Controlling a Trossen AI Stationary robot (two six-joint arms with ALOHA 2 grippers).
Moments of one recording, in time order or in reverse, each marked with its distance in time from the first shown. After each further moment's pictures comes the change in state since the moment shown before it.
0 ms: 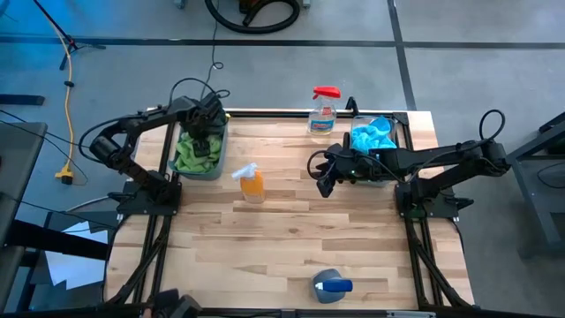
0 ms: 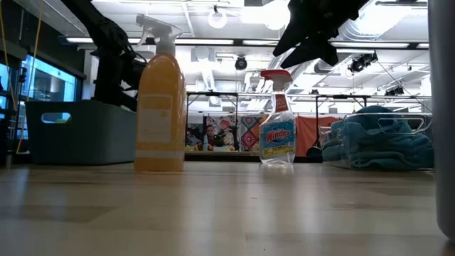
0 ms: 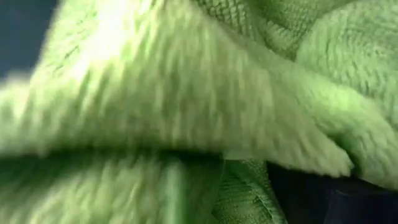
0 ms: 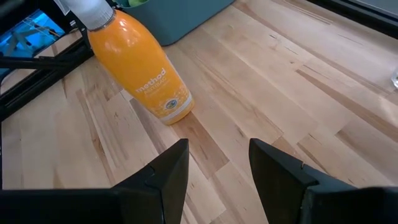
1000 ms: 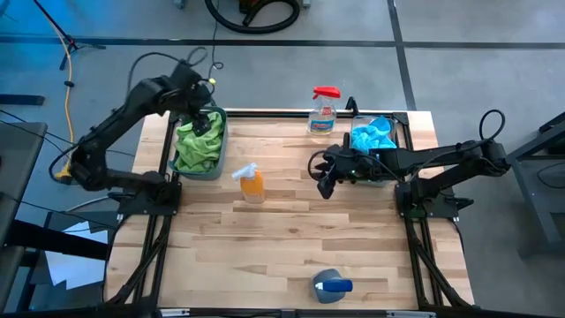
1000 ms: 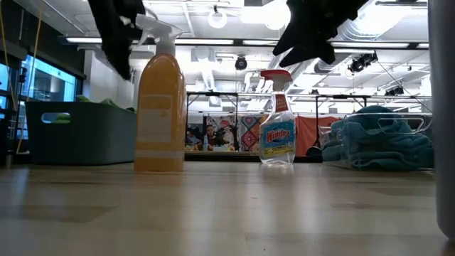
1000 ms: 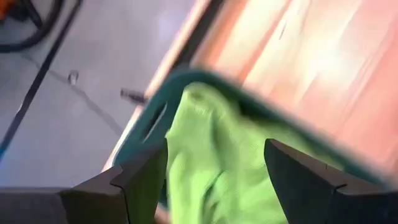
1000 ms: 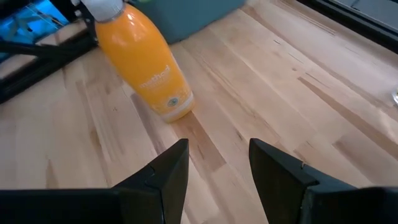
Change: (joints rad) left arm -0.008 -0.261 0.355 -0.186 0.138 -0.212; right arm 0.000 0.000 0.000 0.008 -0.009 -0.080
